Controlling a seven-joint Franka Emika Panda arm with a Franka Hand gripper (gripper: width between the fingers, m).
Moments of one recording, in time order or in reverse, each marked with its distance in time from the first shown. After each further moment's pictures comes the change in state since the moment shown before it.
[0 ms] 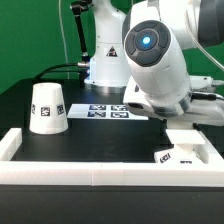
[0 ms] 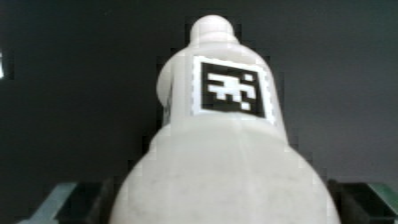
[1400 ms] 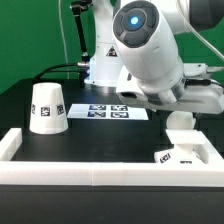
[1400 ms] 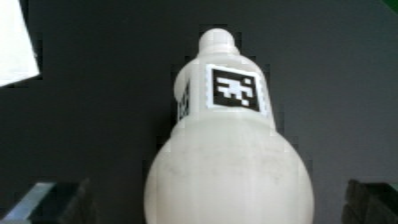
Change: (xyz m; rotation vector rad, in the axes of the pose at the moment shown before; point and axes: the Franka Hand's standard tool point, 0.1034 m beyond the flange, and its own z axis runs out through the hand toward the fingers) arm -0.005 0.003 -0.022 0.023 0.010 -0.013
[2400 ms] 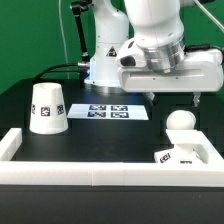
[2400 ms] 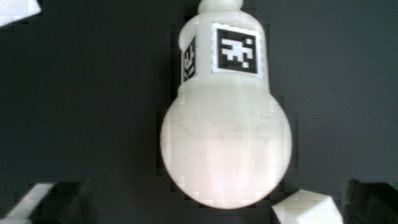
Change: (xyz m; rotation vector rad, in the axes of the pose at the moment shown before) arm -0.017 0.008 -0.031 0.031 0.302 -0.058
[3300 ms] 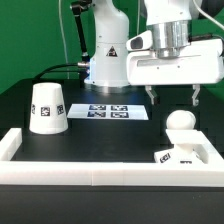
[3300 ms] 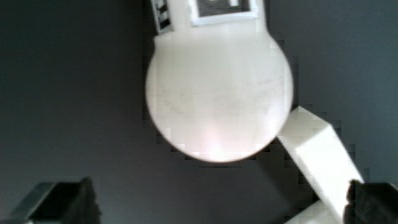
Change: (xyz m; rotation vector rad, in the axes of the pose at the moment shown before) arm -0.001 0.003 -0.002 0.043 0.496 0.098
